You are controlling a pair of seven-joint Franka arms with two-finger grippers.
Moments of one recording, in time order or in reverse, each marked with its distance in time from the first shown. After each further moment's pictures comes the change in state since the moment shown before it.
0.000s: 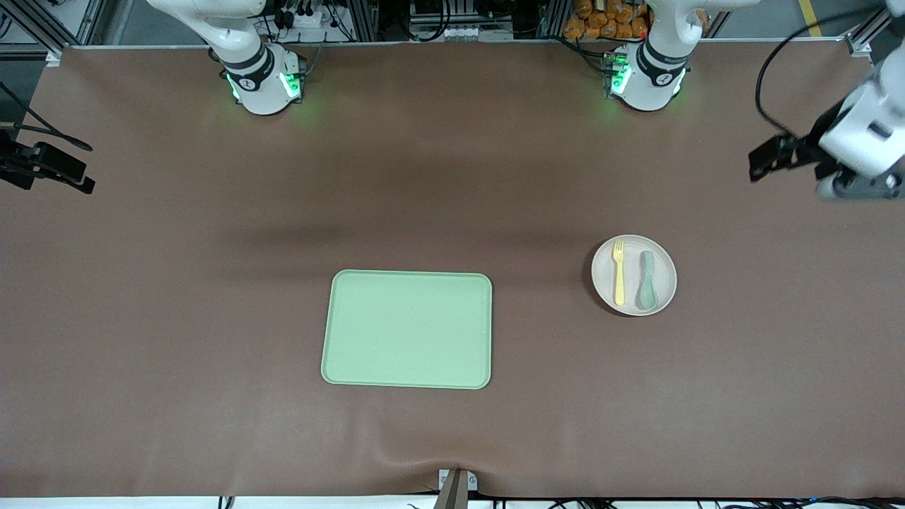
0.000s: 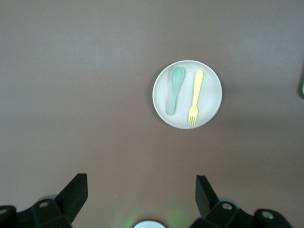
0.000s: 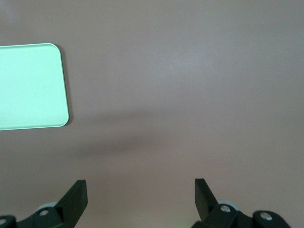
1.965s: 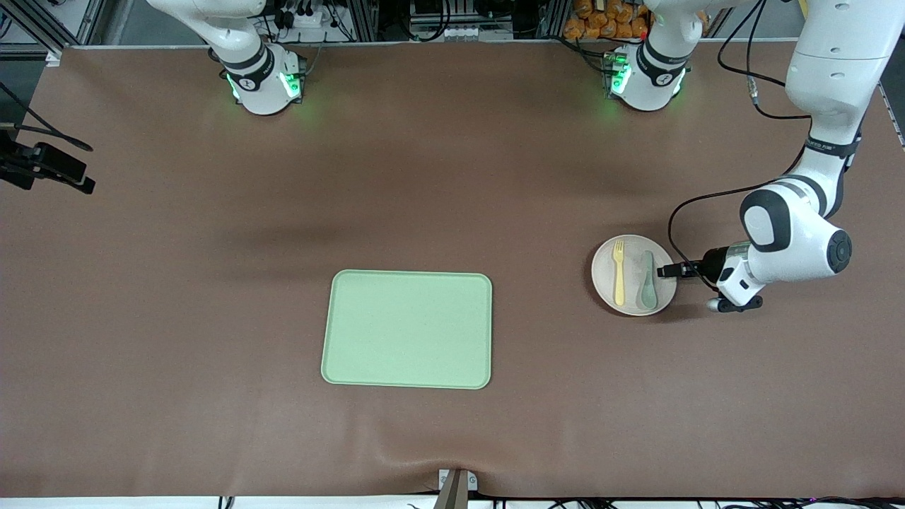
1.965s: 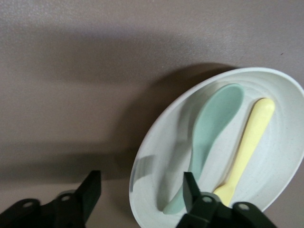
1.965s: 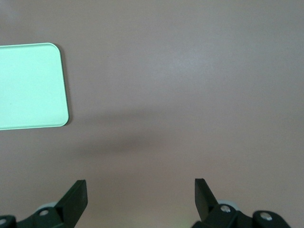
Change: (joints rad) left arm 0.174 0.463 0.001 -0.405 -0.474 0.701 0.361; right arm 0.000 0.001 0.000 0.000 0.000 -0.001 0.000
